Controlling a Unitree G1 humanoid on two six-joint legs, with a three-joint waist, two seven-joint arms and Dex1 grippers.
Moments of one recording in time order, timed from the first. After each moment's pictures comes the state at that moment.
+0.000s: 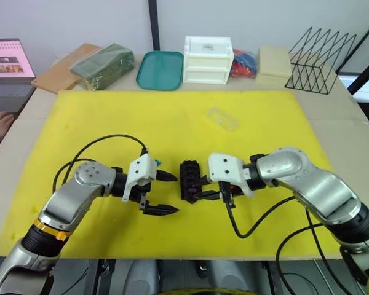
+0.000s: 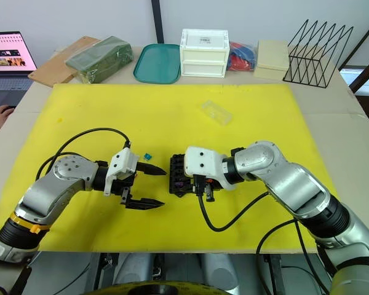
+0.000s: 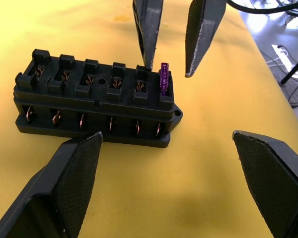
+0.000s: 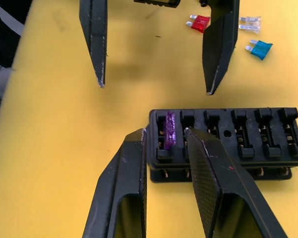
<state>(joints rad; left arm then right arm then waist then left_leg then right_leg) -0.33 0.71 -0.24 -0.27 -0.42 0.47 -1.20 -0.59 -0.81 0.41 -0.56 0.36 0.83 1.04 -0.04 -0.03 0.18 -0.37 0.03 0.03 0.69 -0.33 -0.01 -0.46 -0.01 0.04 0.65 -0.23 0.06</state>
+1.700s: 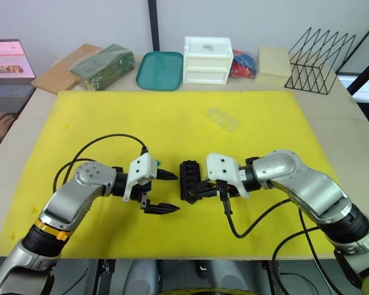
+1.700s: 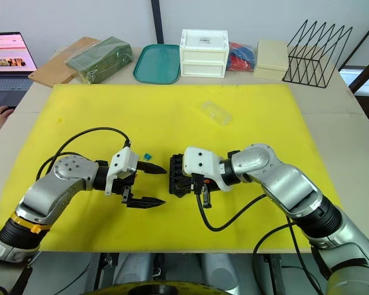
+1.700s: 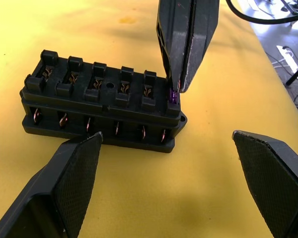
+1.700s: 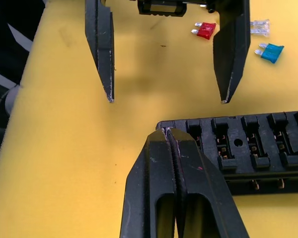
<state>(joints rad) -0.33 0.71 -0.24 -0.27 -0.42 0.47 -1.18 -0.55 -0.77 0.43 -0.50 0.35 0.78 1.03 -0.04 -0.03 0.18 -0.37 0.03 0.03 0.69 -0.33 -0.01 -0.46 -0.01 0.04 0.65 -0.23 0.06</state>
